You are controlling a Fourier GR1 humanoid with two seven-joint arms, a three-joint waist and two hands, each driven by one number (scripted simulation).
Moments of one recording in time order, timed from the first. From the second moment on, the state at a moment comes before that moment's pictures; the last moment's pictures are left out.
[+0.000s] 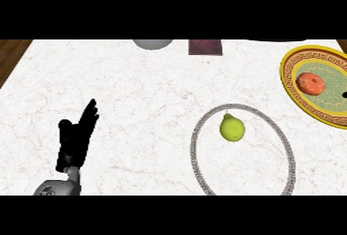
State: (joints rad) left arm -0.06 0.13 -0.05 -1.45 -0.04 0.16 0.21; right arm -0.89 -0.78 -0.63 -0.17 0.62 0.34 -0.62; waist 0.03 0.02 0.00
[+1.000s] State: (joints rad) left arm -0.09 0.12 -0.05 -1.44 -0.06 0.15 0.22; right arm -0.78 -0.79 -0.70 -0.18 0.50 0.44 -0.69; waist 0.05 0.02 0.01
